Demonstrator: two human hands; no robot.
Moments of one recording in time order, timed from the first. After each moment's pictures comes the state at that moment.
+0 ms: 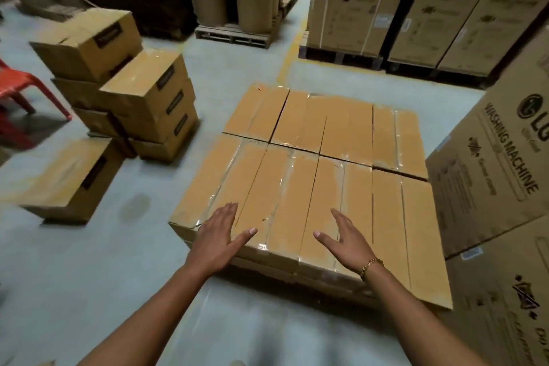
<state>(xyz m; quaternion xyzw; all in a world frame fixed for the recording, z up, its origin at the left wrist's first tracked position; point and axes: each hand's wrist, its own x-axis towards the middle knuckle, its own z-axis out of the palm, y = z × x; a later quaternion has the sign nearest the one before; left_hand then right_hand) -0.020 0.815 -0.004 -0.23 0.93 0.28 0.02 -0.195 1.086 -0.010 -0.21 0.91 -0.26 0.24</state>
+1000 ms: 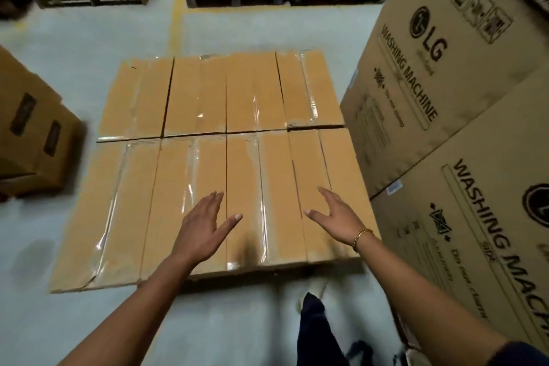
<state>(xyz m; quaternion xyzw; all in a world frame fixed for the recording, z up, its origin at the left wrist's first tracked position) -0.261 0.933 -0.065 -0.10 0.95 0.26 0.12 -0.353 1.250 -0.065 -0.05 0.91 -0.31 0.28</state>
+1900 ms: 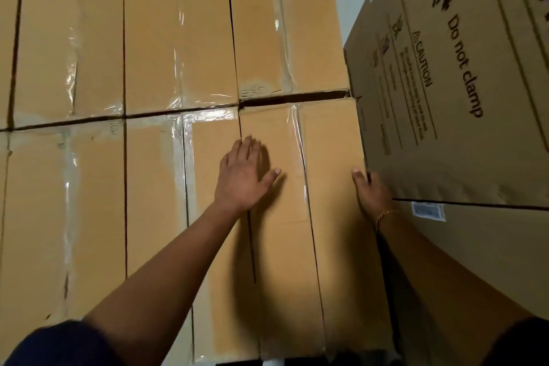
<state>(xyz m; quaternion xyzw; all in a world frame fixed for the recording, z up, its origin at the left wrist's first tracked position) -0.636 1.118 -0.338 -0.06 0.96 0.18 0.19 -0.658 1.401 -0.367 0.29 0.82 -0.40 0.27</state>
